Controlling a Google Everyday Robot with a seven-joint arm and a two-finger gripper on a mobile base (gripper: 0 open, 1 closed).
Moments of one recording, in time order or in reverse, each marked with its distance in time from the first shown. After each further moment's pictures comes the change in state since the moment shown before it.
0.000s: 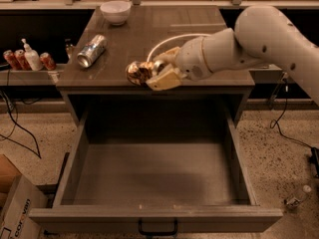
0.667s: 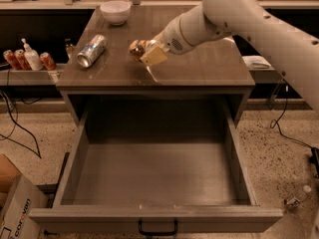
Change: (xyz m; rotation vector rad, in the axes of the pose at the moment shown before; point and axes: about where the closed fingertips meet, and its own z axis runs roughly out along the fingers) arm -0.011 -0.090 0.038 0.156 0.164 0.084
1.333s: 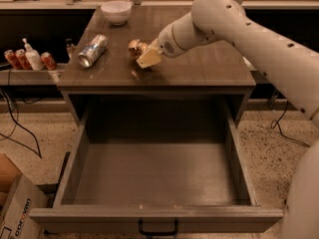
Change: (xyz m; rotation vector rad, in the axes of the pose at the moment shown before) arm 0.012 -0.018 0.036 0.029 0.017 0.115
